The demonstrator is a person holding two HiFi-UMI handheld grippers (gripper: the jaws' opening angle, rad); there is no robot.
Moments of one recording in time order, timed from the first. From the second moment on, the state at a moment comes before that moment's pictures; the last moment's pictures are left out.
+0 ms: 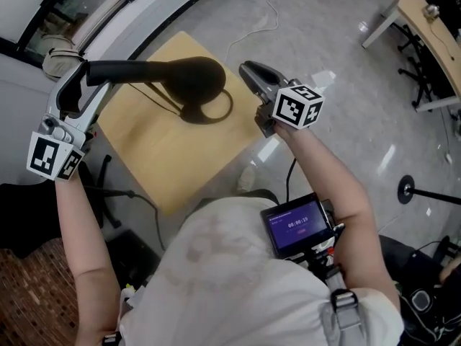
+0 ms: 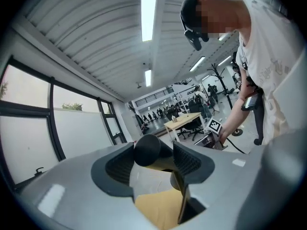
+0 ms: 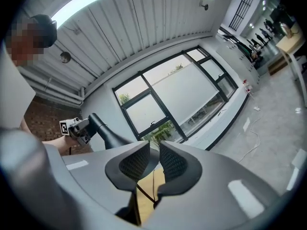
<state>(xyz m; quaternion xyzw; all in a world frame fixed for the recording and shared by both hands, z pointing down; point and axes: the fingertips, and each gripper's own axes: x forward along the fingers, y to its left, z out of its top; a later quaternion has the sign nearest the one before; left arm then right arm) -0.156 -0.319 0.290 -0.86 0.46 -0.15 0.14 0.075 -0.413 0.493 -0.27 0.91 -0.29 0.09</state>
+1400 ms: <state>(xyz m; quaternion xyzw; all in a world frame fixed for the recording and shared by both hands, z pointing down) -0.148 -0.099 0.467 -0.87 0.49 -0.02 -0.09 0.001 -0.168 0.466 -0.22 0.96 -0.18 0.00</state>
